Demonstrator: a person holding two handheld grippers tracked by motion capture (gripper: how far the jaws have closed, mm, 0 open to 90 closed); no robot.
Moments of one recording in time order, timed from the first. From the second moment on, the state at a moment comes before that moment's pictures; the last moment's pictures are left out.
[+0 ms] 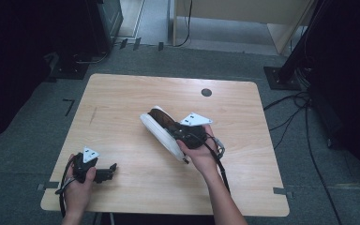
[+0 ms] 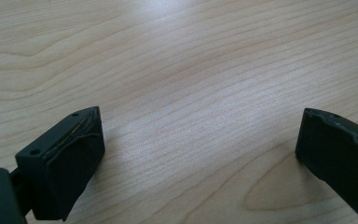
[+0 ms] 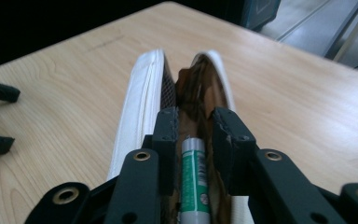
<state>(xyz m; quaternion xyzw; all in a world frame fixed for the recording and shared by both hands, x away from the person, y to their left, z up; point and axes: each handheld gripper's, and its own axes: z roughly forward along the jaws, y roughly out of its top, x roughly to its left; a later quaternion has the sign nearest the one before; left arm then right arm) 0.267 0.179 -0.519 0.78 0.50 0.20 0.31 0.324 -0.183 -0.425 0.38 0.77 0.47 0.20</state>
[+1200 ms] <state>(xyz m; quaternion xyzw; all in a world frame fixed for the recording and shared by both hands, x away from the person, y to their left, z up) 0.267 0.178 -0.519 0.78 0.50 0.20 0.31 0.314 -0.291 -0.498 0.41 0.79 0.44 0.14</state>
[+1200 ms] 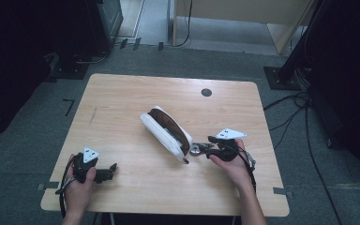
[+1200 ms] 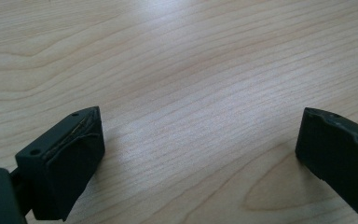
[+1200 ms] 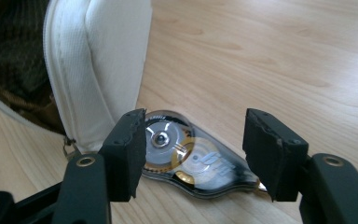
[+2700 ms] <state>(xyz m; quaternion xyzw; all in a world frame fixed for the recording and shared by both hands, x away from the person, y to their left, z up) 0.264 0.165 -0.518 0.79 0.49 0.18 0.34 0.244 -0.311 -0.523 0.39 0.81 0.42 0.13</state>
